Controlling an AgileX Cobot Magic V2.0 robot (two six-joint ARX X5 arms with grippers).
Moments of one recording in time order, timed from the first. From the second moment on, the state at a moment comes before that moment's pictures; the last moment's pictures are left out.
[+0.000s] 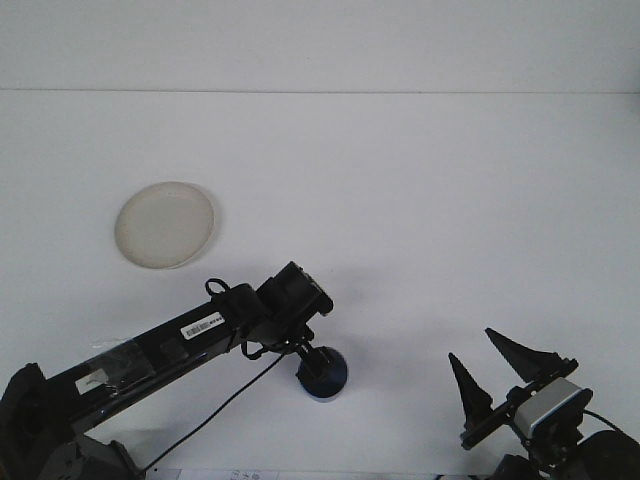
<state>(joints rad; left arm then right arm) -0.84 1.61 1.21 -0.68 0.21 0.00 0.85 0.17 0.68 -0.62 0.27 0.09</state>
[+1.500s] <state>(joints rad) 0.07 1.70 1.52 -0.71 -0.07 0.09 0.85 0.17 0.68 -0.62 0.26 0.13</state>
